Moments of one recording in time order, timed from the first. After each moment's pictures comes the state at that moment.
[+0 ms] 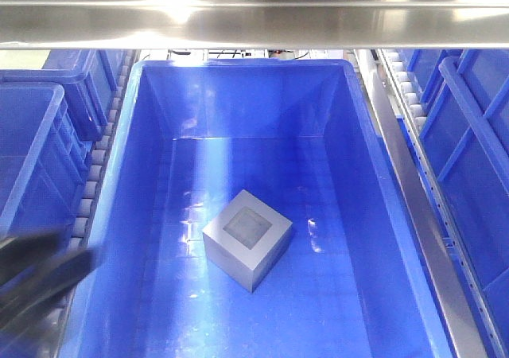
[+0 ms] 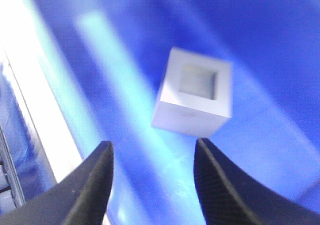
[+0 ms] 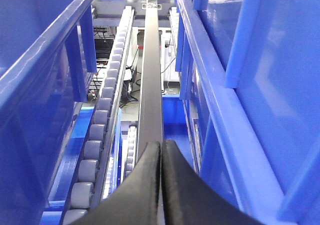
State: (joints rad) left arm -0.63 0.63 -0.51 0.16 0.43 -0.32; right arm -0.01 -0.02 0.03 -0.04 0.21 -0.01
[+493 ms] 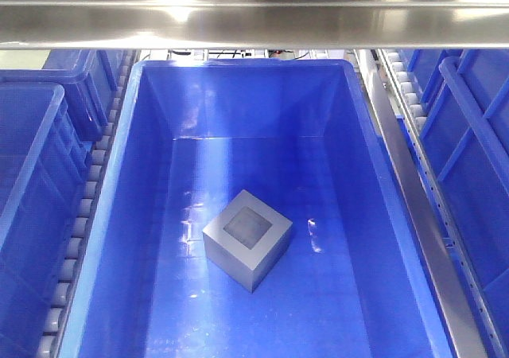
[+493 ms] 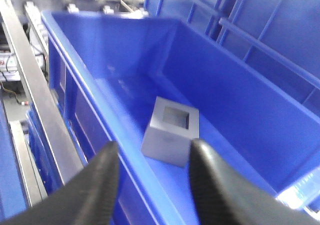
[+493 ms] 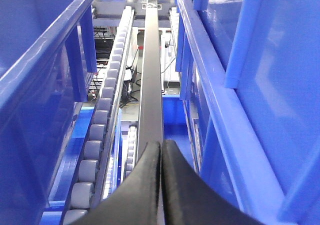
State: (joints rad) left arm -0.63 0.10 -0.43 0.11 0.61 -0.31; right arm -0.01 -0.02 0.03 -0.04 0.21 -0.01
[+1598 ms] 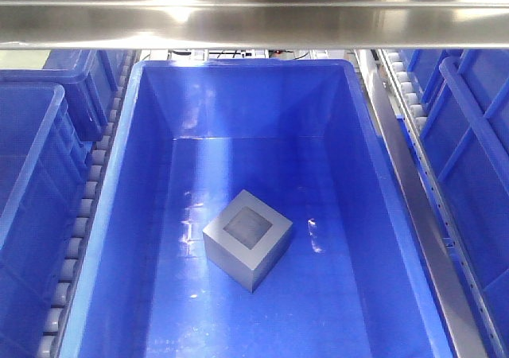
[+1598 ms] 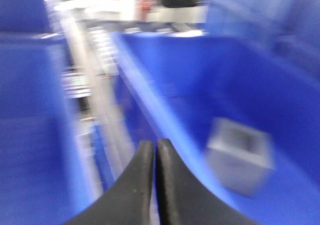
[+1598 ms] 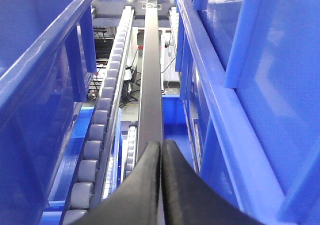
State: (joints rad) left arm -0.31 0.09 -0.31 0.14 0.45 -0.27; right arm -0.01 -0.02 0.03 -0.04 0.21 0.00
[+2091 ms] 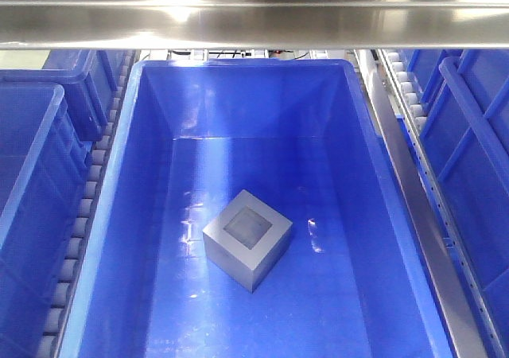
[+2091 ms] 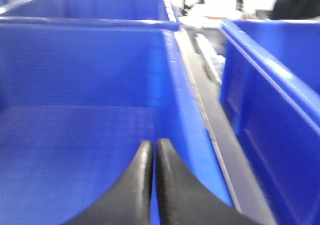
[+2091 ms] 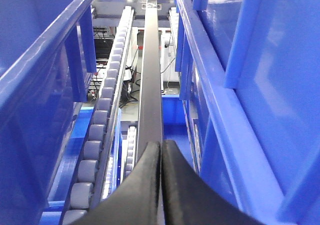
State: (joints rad) left arm 0.05 0.00 0.02 0.13 0.11 -0.17; right arm -0.01 -0.02 0.03 -0.04 0.21 -0.01
